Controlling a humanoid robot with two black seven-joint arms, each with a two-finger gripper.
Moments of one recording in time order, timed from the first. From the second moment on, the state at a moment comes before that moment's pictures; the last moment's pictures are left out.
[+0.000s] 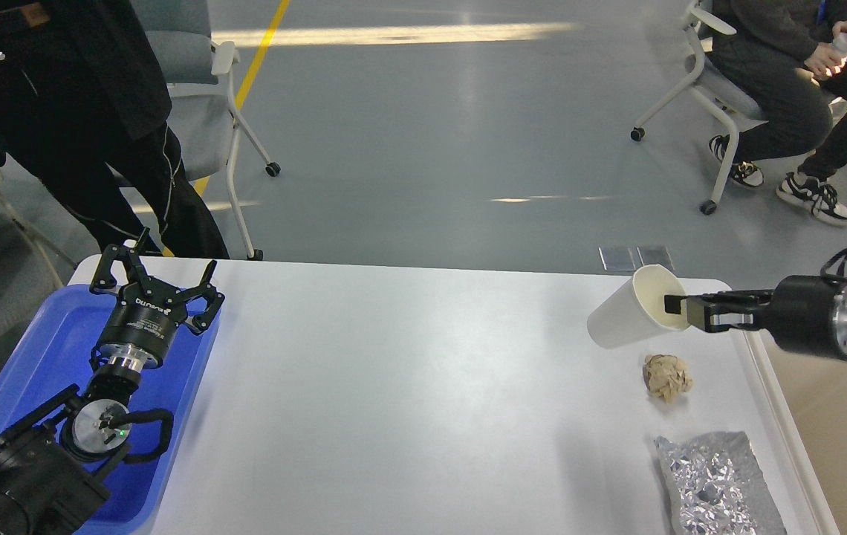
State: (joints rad) left arm -0.49 0.34 -0.88 -0.55 -0.06 -0.64 -0.50; right arm 1.01 -1.14 0.19 1.57 -1.37 0.25 0.23
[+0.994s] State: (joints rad) left arm -0.49 0.34 -0.88 -0.55 -0.06 -0.64 -0.50; right arm 1.02 -1.33 0.20 1.48 -0.98 0.07 0.24
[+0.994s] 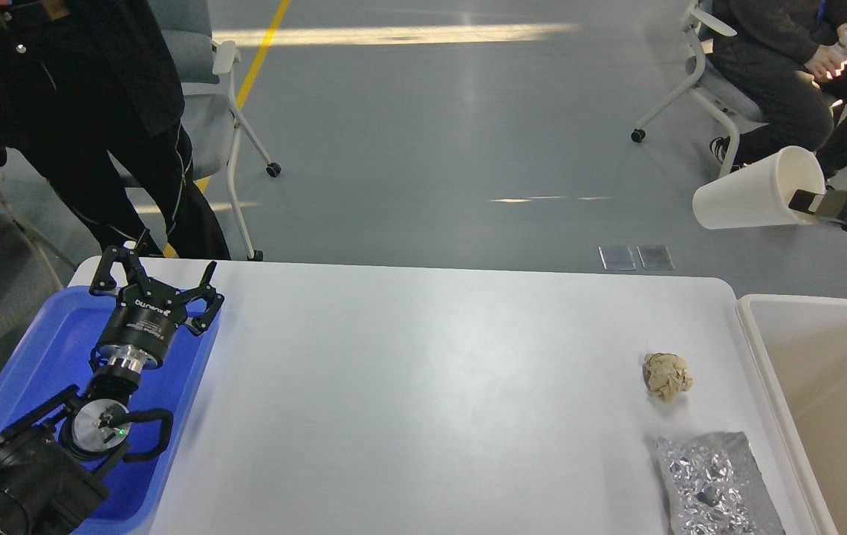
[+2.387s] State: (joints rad) left arm -0.49 0.34 -0.88 -0.55 -0.06 -0.64 -0.50; right arm 0.46 -0.77 0.22 0.47 -0.26 -0.06 0.41
